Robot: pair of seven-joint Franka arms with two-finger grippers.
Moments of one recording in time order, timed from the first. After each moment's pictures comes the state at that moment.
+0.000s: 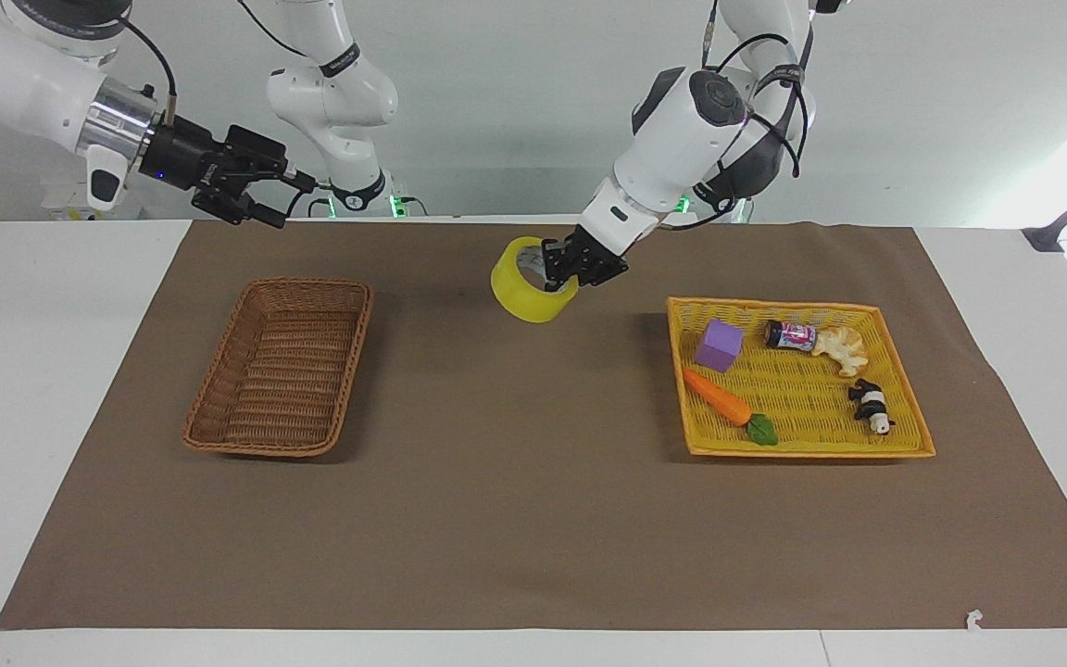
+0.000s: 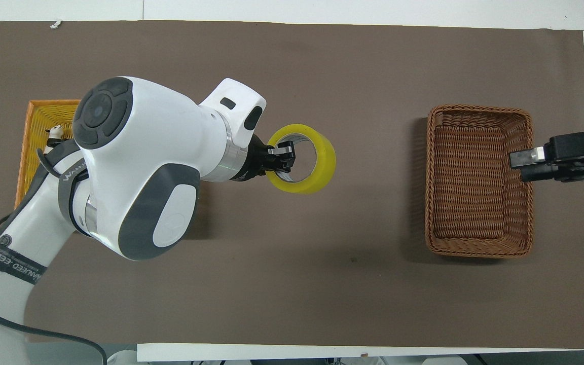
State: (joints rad) left arm -0.59 0.11 -0.09 -1.75 -0.42 2.07 -0.59; right arm -0.06 -0.13 -0.15 -1.83 0.83 1.46 -0.14
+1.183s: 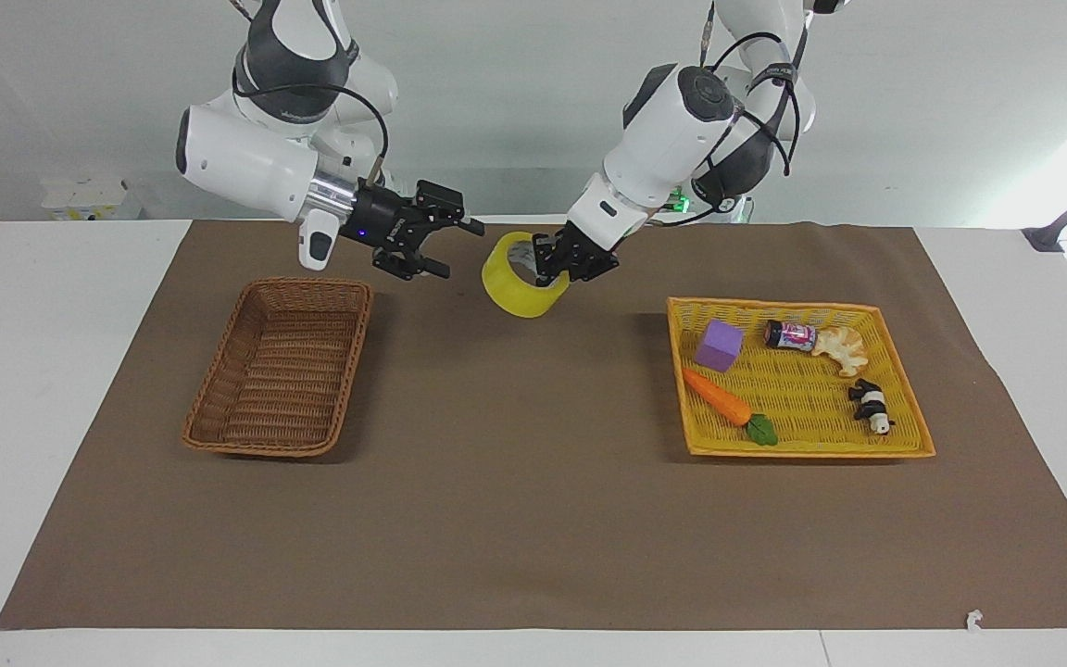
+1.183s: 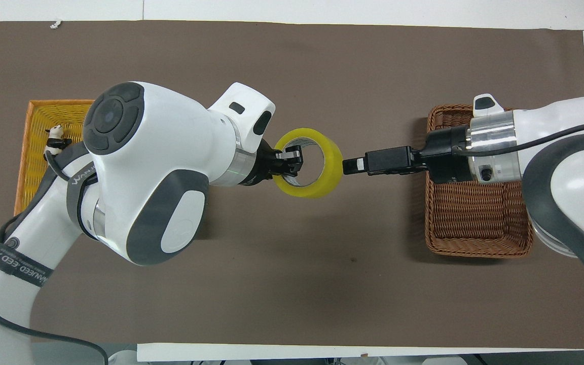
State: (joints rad) left arm -0.60 0.12 -0.10 -1.75 -0.42 2.07 -0.60; right arm 0.32 -0.09 -0.13 -2.04 1.04 1.89 -0.28
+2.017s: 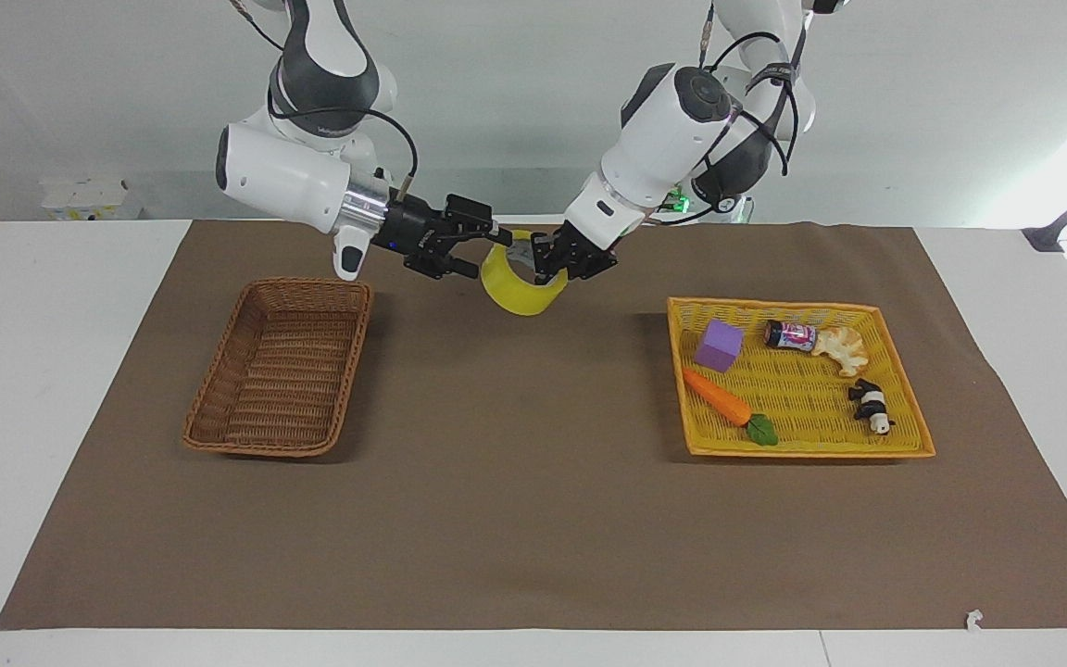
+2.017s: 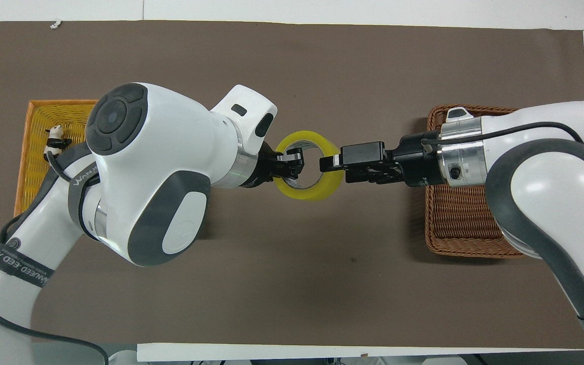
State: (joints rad) left arm -0.60 0.12 -0.10 -1.75 -0.42 2.05 -0.60; right arm 0.37 -0.07 -0.13 -2.05 1.08 1.95 -0.11
